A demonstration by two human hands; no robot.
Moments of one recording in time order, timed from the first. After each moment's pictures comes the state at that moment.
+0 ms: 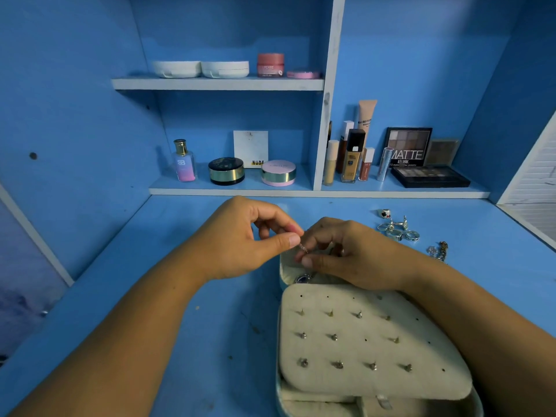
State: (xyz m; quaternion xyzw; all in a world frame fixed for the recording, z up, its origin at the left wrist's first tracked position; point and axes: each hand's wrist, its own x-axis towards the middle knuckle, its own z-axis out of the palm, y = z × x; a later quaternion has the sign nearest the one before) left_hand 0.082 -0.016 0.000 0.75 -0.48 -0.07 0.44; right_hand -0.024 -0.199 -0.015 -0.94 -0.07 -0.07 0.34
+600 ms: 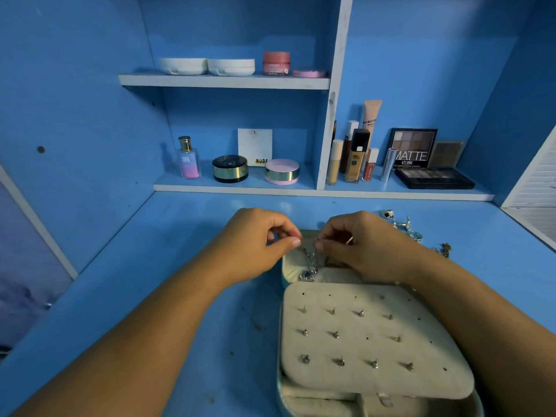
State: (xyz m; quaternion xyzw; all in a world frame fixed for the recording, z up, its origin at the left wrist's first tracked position) left_hand 0.089 -0.030 -0.025 0.81 -0.45 -0.02 0.36; right_hand -0.021 -0.211 -0.016 -0.95 0.03 -0.10 0.29
